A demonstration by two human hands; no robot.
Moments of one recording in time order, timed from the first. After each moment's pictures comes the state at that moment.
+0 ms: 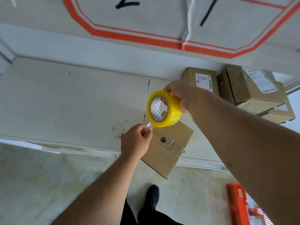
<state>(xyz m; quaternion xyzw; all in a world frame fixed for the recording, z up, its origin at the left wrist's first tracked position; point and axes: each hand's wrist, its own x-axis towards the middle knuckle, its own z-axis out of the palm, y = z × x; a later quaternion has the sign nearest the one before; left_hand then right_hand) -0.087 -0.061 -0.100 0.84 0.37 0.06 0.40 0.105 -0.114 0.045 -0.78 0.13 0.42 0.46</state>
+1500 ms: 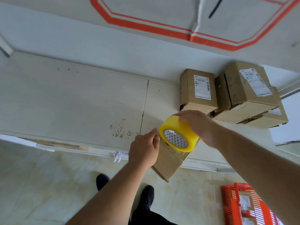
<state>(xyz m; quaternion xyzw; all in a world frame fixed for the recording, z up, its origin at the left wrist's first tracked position) -0.093 -0.101 -0.106 0.89 0.28 0.00 0.36 0.049 -0.211 0.038 -0.85 -0.05 0.38 0.37</state>
